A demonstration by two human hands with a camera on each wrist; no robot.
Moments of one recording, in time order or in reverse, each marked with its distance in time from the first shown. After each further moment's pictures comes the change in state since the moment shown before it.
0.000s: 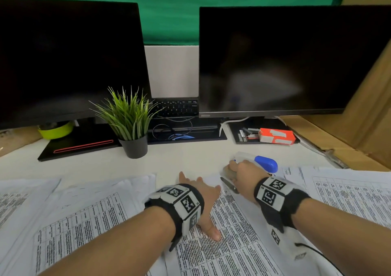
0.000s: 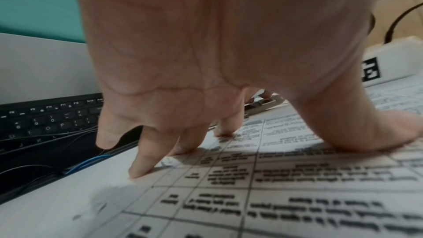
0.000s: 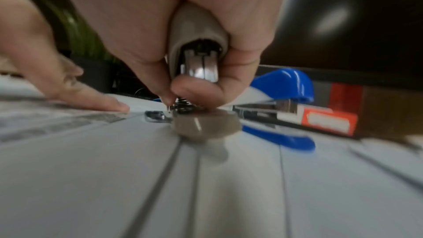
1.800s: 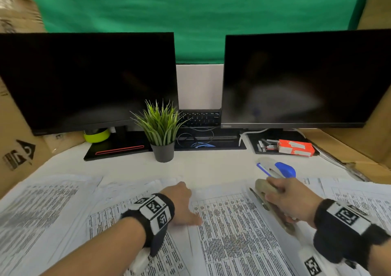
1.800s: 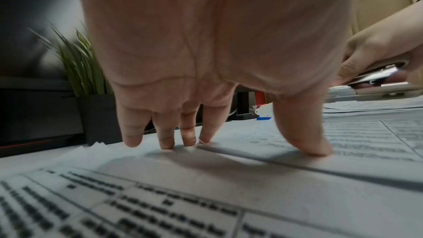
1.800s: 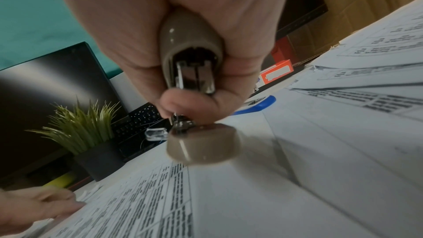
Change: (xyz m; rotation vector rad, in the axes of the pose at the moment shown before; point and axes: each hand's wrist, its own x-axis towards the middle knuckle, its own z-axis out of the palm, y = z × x) left_hand -0.056 -0.063 0.048 -0.243 0.137 -0.292; right_hand -0.086 0.004 -0.023 0.798 -0.009 0.215
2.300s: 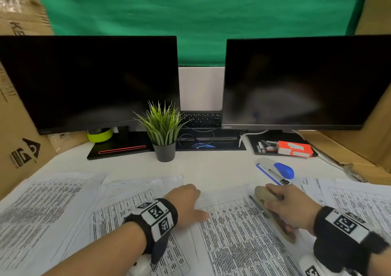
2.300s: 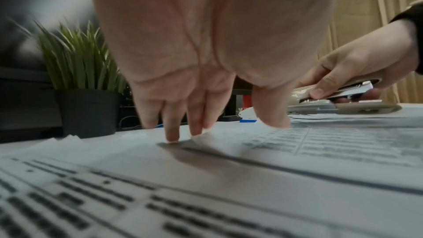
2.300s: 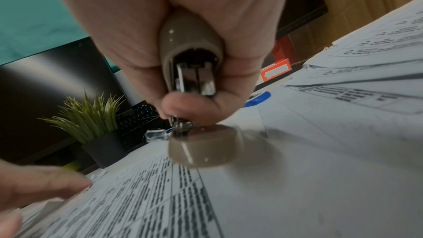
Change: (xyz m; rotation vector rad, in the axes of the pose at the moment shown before) left_hand -0.016 0.010 0.007 -0.134 0.155 0.119; right_hand -0.010 0.011 0.008 0.020 -0.020 -0.005
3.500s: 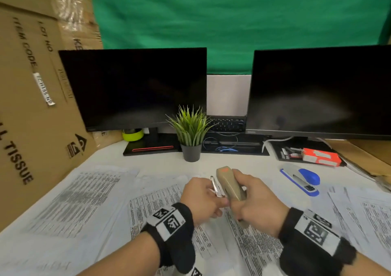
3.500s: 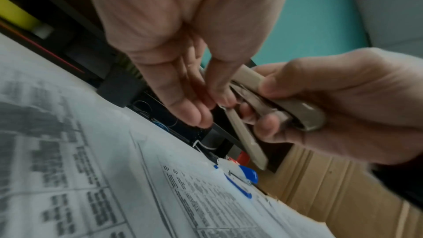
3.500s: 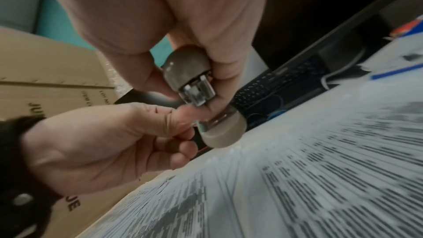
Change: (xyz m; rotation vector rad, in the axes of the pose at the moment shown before) left_hand -0.055 0.008 0.001 -1.128 0.364 -0.122; right_hand -0.062 -0.101 0.073 0.189 -0.180 -0.469
